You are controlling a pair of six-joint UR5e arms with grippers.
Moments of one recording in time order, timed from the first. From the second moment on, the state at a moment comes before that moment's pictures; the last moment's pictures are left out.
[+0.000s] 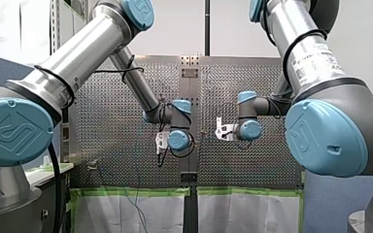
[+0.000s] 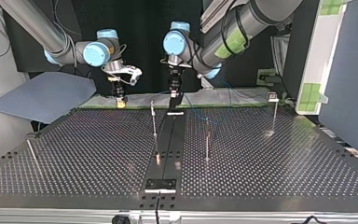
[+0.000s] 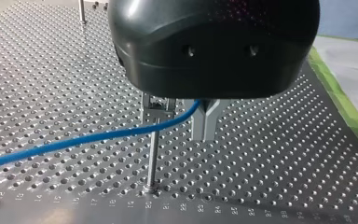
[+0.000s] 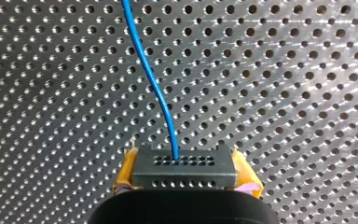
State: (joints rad) left arm -0.66 -2.27 -1.71 -2.41 -2.07 -1.63; right arm 2.00 -0.96 1.76 -0.66 1.55 1.58
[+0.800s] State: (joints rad) left arm -0.64 -2.27 -1.64 -2.43 -2.08 -1.64; right arm 1.90 -0.96 1.76 -0.69 1.40 1.58
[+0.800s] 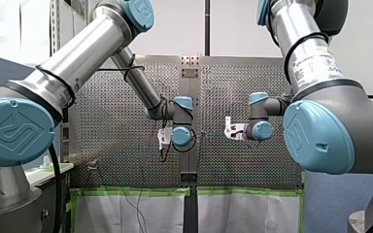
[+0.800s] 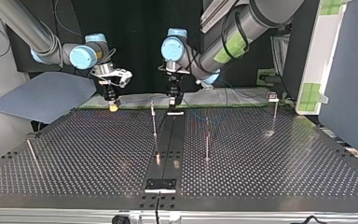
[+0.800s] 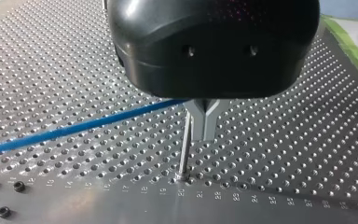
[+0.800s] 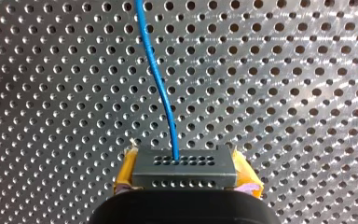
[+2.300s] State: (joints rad) left arm -0.59 -2.29 -1.55 -2.49 -2.00 -1.71; right arm 1.87 -0.96 1.76 -0.69 1.39 1.58
